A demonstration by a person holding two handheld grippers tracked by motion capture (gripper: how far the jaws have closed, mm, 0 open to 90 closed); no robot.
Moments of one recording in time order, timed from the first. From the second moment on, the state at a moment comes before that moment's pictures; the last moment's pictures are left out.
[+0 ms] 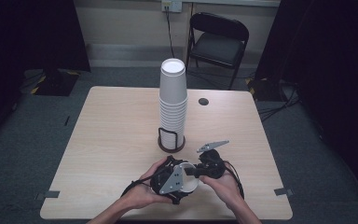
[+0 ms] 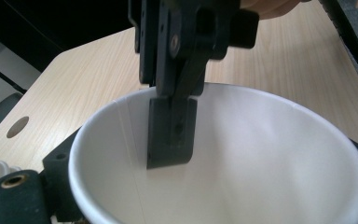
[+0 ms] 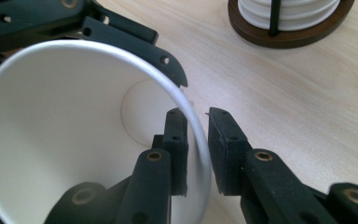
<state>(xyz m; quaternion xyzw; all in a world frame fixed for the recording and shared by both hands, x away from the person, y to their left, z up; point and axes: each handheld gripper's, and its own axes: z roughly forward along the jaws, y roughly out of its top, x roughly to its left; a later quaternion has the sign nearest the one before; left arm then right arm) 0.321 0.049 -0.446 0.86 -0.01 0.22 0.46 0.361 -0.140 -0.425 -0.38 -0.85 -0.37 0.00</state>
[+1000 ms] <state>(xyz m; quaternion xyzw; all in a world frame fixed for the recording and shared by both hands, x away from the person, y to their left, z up) 0.341 0.086 -0.445 0.83 0.13 0.19 0.50 0.353 -0.172 -0.406 -0.39 -0.80 -0.46 -0.05</state>
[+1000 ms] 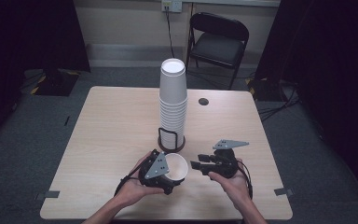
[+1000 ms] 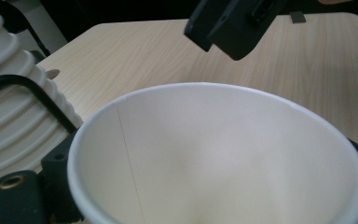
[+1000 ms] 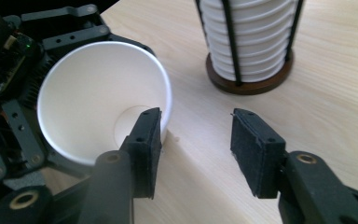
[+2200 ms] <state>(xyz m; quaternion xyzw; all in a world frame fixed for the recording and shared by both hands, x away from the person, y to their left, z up) 0.390 0.181 -0.404 0.71 0.35 0.23 0.57 0.370 -0.199 -0.422 -0.45 -0.77 -0.44 -0.10</state>
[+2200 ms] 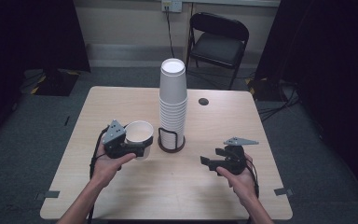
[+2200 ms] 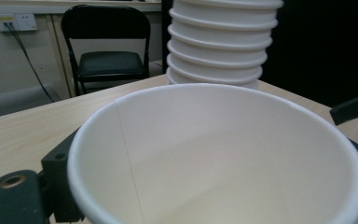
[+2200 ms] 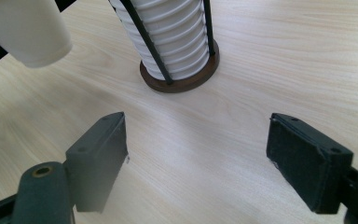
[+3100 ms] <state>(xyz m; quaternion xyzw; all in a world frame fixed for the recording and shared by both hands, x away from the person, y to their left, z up) 0.473 0.207 -0.439 0.66 0.46 0.27 0.52 0.349 -0.212 -0.439 -0.47 -0.77 -0.42 -0.11</state>
